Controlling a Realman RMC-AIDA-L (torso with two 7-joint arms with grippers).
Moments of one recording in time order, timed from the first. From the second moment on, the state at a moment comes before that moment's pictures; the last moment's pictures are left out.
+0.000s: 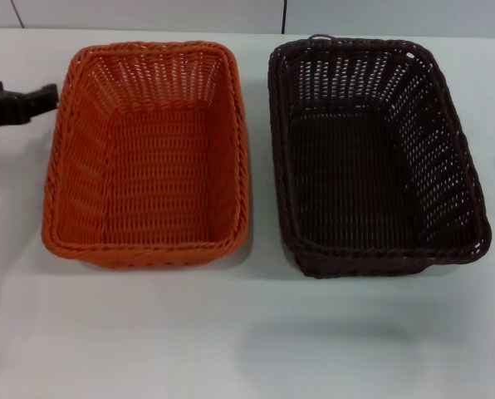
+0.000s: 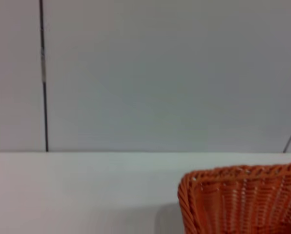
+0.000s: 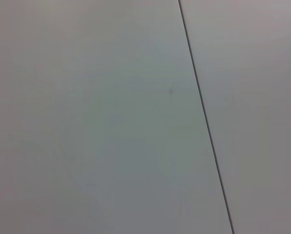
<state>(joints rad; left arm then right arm) 0.03 -2.06 1.44 1.65 -0.77 -0.74 0.44 0.20 2.08 -2.57 -0.57 -1.84 1.55 2.95</state>
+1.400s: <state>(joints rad) -0.07 -2.06 1.50 1.40 -0.77 -0.69 0.47 0.19 2.08 -2.54 -0.55 -1.83 1.54 2.96</state>
